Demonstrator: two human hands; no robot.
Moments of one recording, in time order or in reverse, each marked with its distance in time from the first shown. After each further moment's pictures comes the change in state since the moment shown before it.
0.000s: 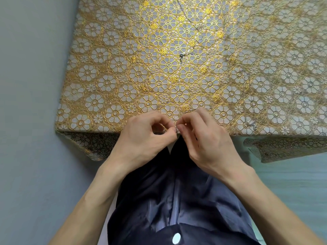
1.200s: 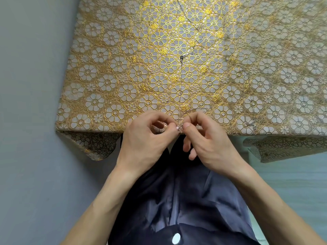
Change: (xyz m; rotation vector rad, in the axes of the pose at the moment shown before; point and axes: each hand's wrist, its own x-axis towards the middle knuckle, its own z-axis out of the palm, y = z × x) left_hand -0.007 0.000 0.014 -0.119 0.188 -0.015; right_hand 0.003 -0.008 -0.009 0.671 -0.193 0.518
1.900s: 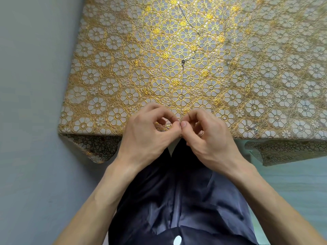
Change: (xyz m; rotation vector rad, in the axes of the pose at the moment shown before) left_hand 0.014 0.008 -0.005 0.151 0.015 0.149; right_hand 0.014 0.002 -0.003 -0.392 0.149 -0.314
